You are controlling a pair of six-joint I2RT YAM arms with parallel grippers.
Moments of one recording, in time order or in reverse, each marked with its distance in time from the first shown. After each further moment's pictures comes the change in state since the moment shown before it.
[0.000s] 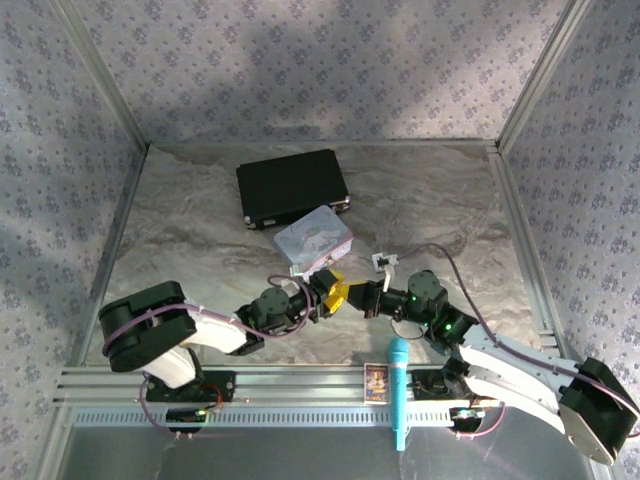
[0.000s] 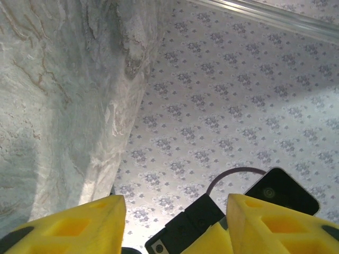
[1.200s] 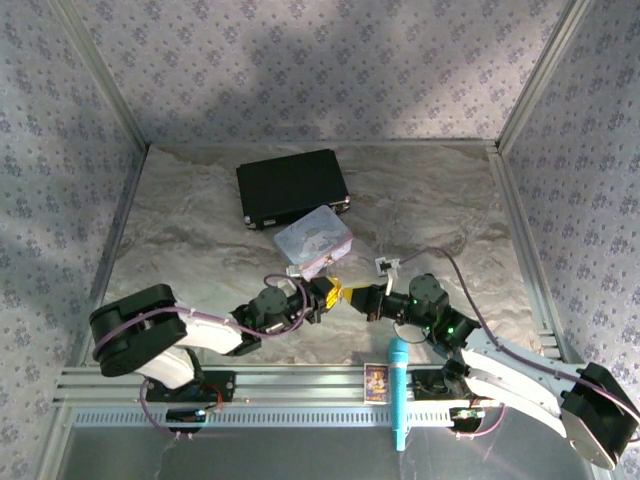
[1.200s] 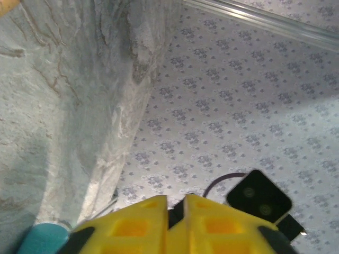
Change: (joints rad) left arm 0.010 -0.064 -0.014 -0.085 -0.003 -0.011; right arm -0.007 -0.032 -0.037 -0.038 0.024 -0.011
